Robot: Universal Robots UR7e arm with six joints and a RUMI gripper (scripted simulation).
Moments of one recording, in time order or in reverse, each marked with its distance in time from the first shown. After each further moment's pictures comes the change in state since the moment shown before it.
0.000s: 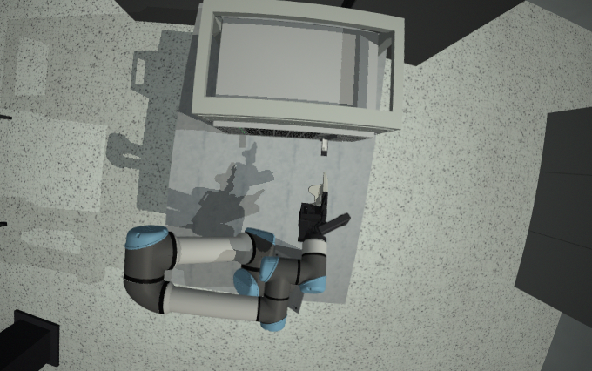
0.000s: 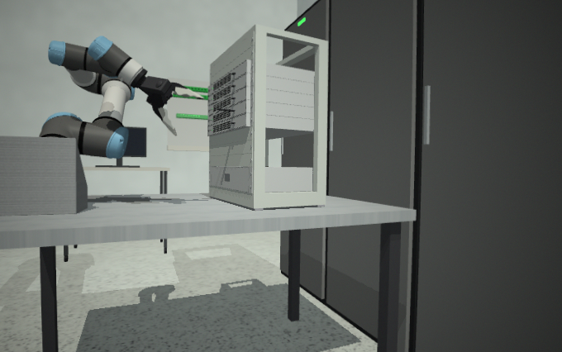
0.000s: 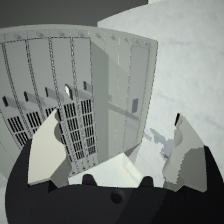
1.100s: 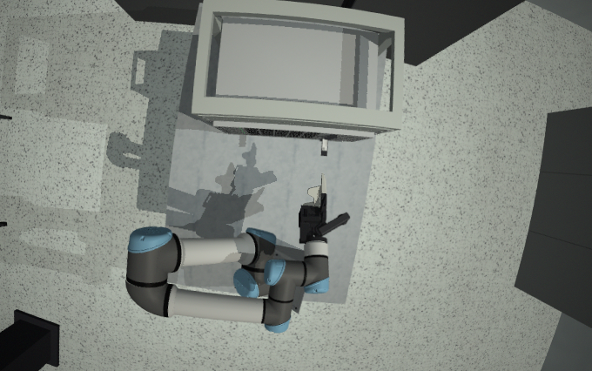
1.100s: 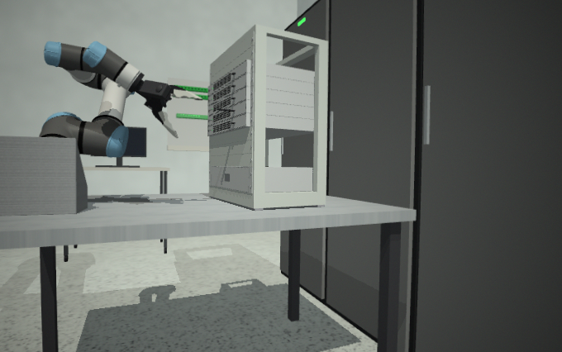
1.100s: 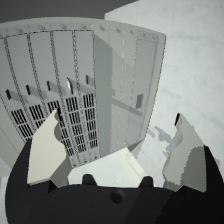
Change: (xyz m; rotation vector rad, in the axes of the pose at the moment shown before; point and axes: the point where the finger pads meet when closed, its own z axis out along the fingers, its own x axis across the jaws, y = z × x) arm 0.003 0.006 0.003 -0.062 -0.074 -0.005
